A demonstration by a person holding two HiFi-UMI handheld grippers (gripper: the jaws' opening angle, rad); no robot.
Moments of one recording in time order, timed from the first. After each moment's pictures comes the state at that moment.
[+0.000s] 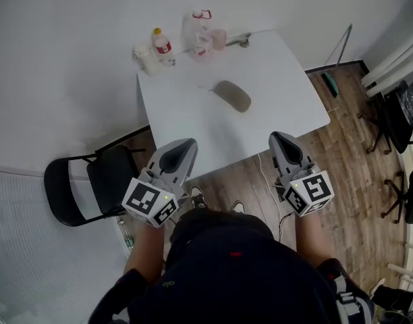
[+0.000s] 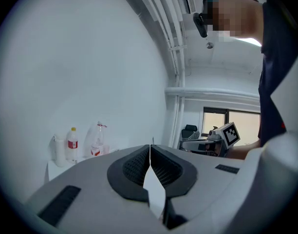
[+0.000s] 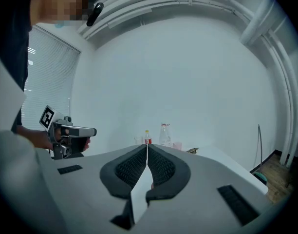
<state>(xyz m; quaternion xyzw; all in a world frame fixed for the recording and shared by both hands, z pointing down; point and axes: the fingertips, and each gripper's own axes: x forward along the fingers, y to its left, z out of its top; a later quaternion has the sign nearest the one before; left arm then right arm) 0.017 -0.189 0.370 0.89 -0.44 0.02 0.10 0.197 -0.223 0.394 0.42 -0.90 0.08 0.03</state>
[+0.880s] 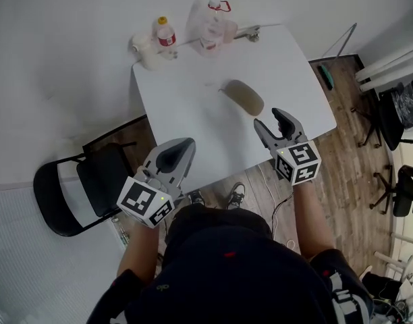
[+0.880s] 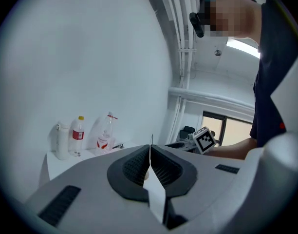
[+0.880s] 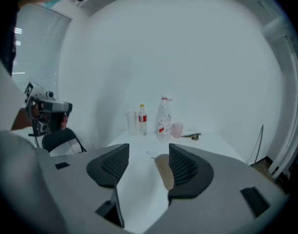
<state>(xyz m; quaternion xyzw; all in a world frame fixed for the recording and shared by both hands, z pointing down) -0.061 -0.253 0.408 0.90 -0.41 0.01 0.15 0.115 -0.342 0.476 0.42 -0.88 0.10 0.18</state>
